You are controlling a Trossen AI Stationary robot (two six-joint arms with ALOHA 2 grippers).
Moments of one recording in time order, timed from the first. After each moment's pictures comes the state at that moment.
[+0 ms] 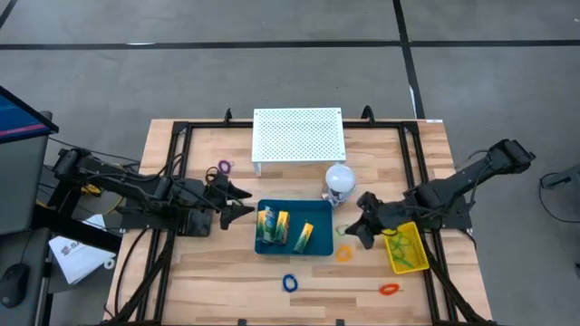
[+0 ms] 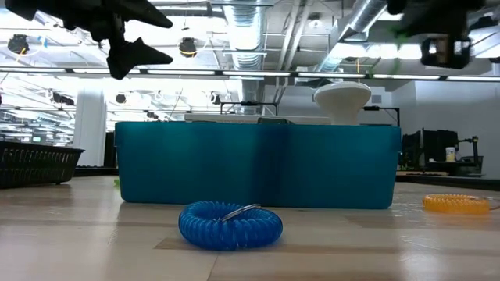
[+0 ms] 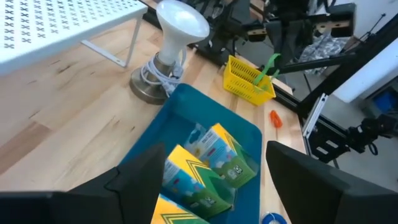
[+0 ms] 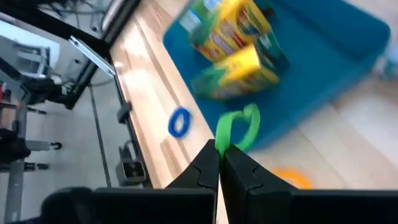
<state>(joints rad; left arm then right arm) -0.24 0.87 0.49 0.05 -0.31 -0.60 0.46 1.06 0.76 -0.39 0.22 1.13</state>
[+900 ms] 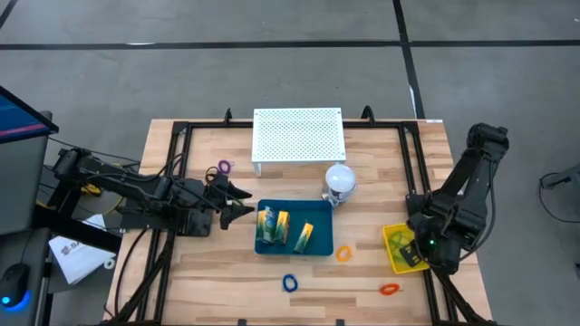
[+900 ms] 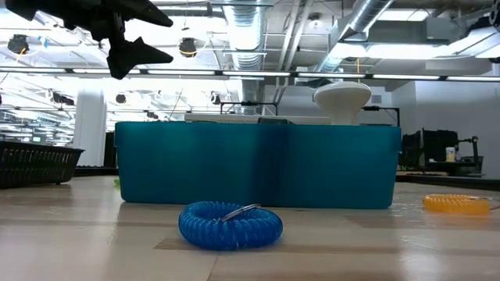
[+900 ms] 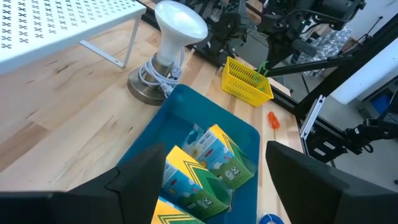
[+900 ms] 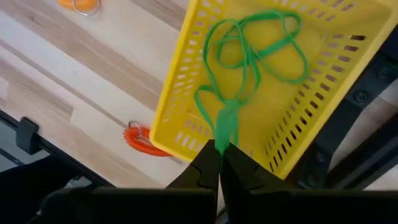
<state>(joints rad) -0.24 0.87 0.49 0.05 -0.31 -0.61 1.13 1.00 0.76 -1.10 0.14 2.16</state>
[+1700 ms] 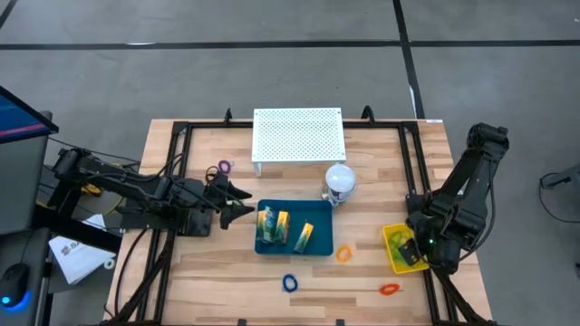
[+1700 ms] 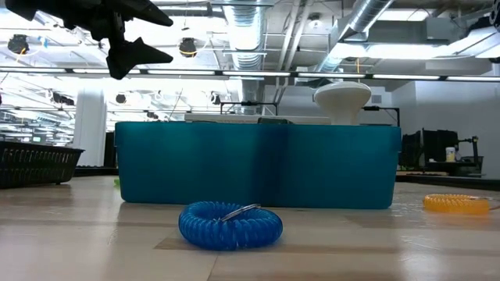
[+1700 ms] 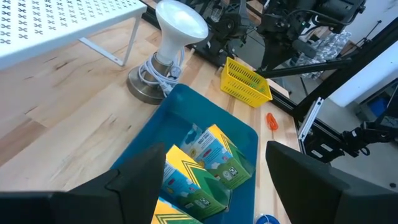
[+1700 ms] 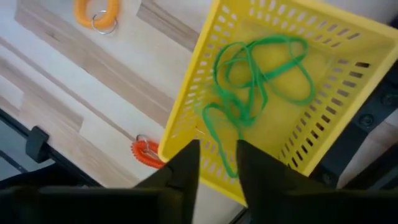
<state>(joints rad) -0.24 0.87 0.49 0.05 -0.31 -0.63 1.12 1.00 0.76 -1.11 0.21 2.13</state>
